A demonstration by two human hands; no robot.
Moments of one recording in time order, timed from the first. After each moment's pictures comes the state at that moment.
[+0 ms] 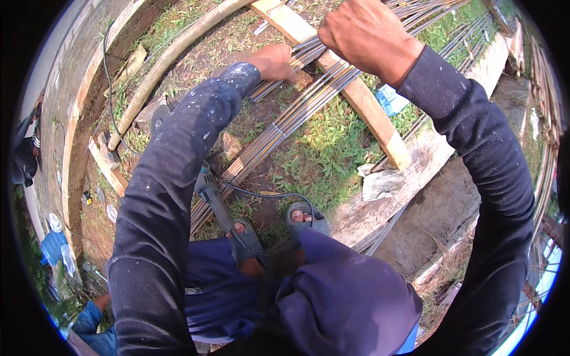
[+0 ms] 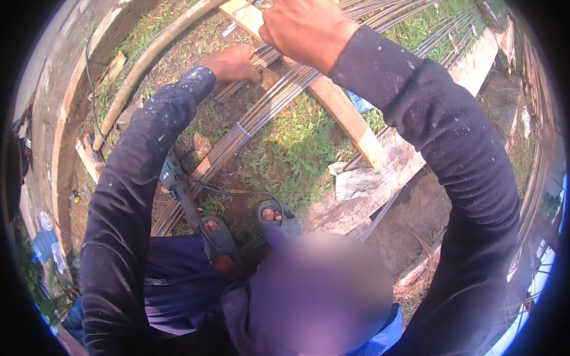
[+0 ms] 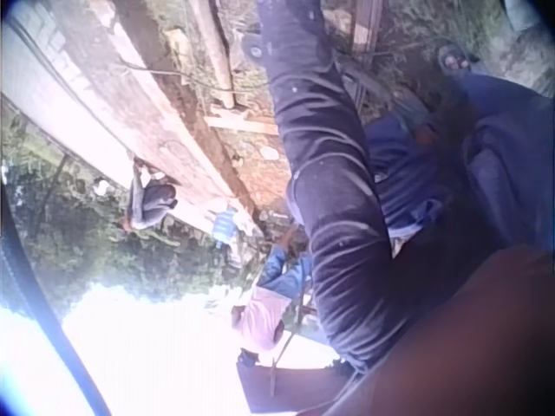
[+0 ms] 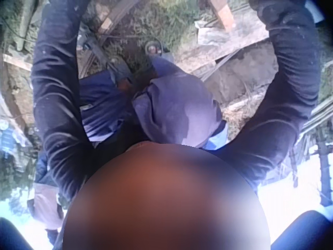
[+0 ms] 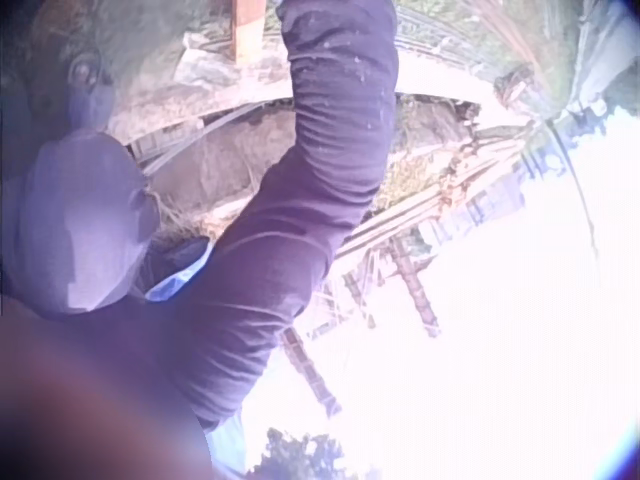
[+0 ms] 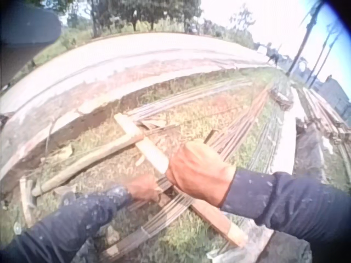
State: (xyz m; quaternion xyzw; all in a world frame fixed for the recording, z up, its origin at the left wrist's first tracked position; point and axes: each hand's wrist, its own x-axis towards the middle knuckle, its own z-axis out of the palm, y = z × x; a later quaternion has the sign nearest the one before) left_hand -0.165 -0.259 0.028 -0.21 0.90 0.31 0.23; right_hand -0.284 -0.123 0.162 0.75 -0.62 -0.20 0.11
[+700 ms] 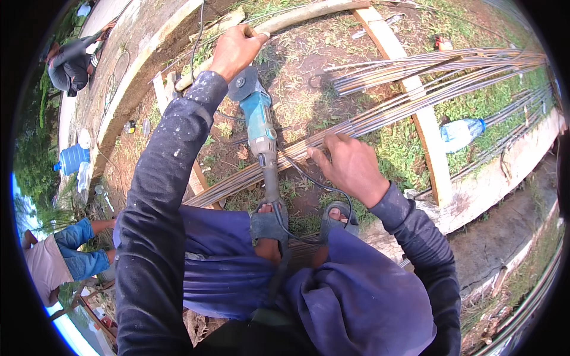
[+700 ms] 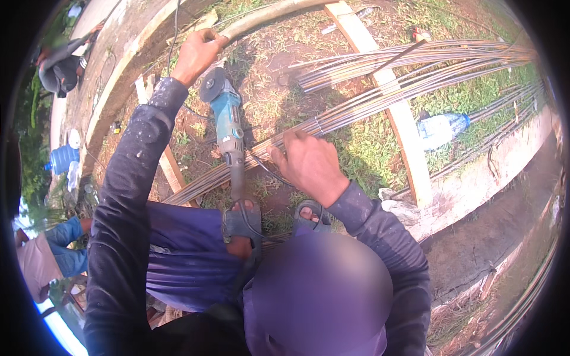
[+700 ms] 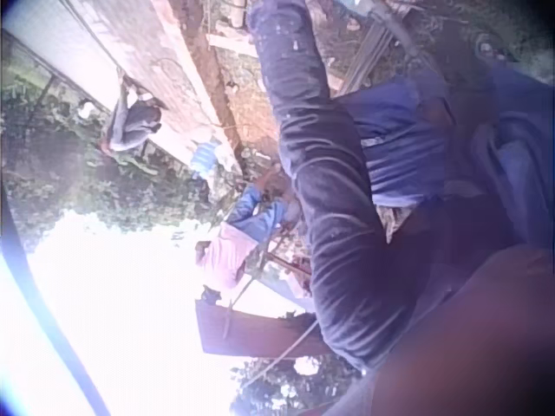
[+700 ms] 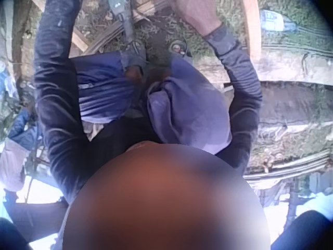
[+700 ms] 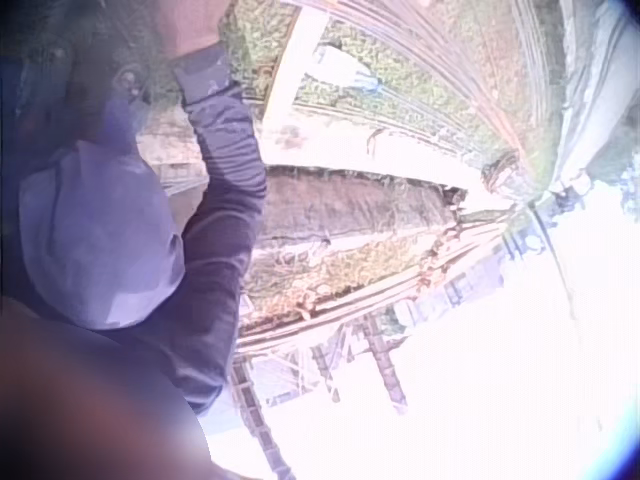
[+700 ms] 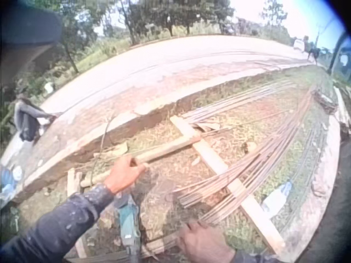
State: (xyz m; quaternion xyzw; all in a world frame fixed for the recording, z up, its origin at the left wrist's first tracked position) left_hand 0.033 -0.354 0.095 -0.52 0.82 0.24 -0.06; right_hand -0.092 -0.053 0.072 0.61 -0.71 0.22 -0.27
